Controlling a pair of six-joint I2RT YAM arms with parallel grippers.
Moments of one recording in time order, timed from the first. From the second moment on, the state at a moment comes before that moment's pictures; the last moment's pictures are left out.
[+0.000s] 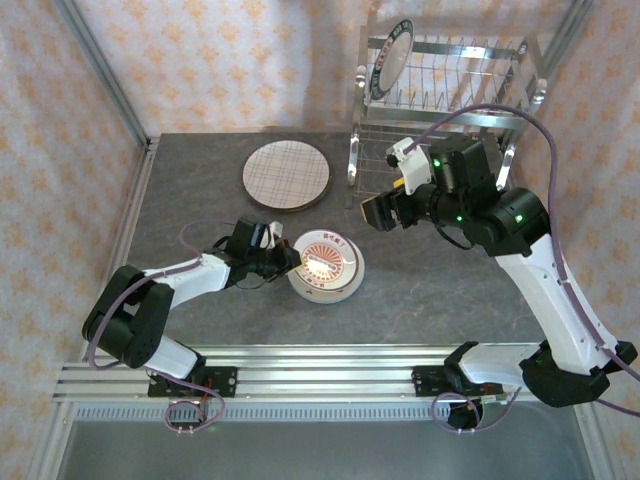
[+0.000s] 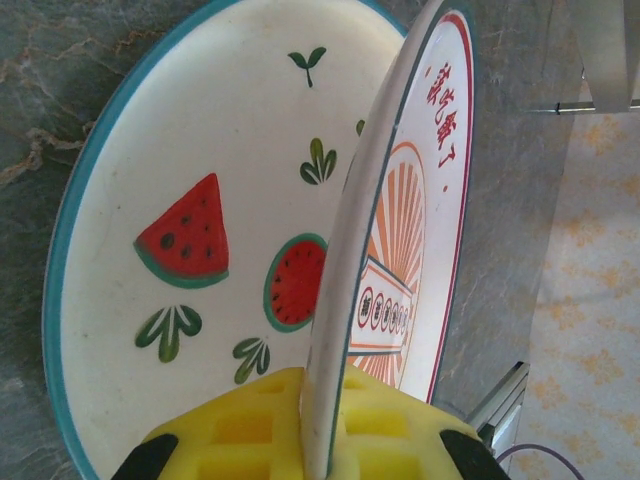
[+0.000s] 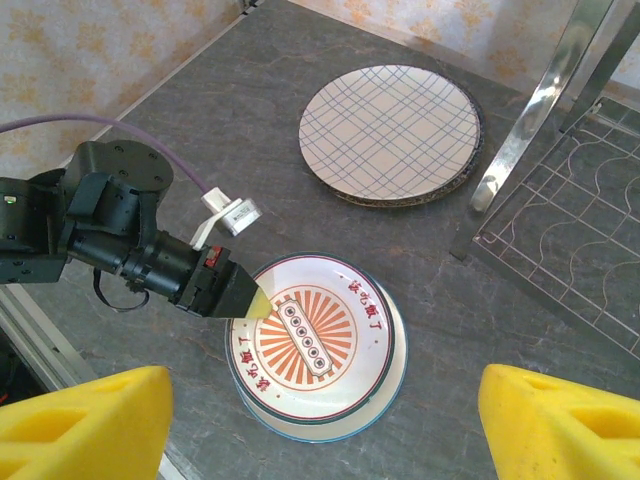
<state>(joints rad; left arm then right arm) -0.40 1.48 0.66 0.02 0.52 -0.93 0.61 1.23 1.74 -1.13 -0.13 0.04</state>
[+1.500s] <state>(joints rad) -0.40 1.56 0.68 -0.03 0.50 -0.88 0.61 1.25 1.73 -1.12 -0.17 0.05</state>
